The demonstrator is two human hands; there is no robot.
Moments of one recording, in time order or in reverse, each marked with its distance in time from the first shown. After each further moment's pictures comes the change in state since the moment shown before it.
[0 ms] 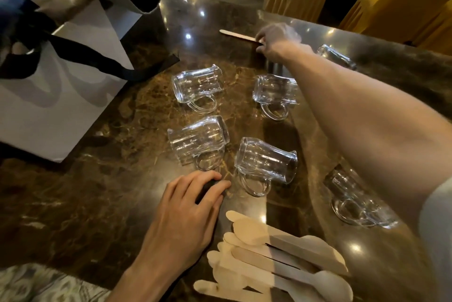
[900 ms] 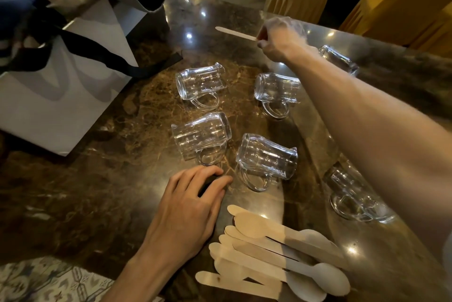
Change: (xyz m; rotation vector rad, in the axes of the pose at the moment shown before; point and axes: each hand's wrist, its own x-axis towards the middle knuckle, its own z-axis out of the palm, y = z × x) left_hand 0.000 -0.005 0.005 0.028 -0.019 -0.040; right_hand -0.011 -0.018 0.003 -0.040 0.113 -0.065
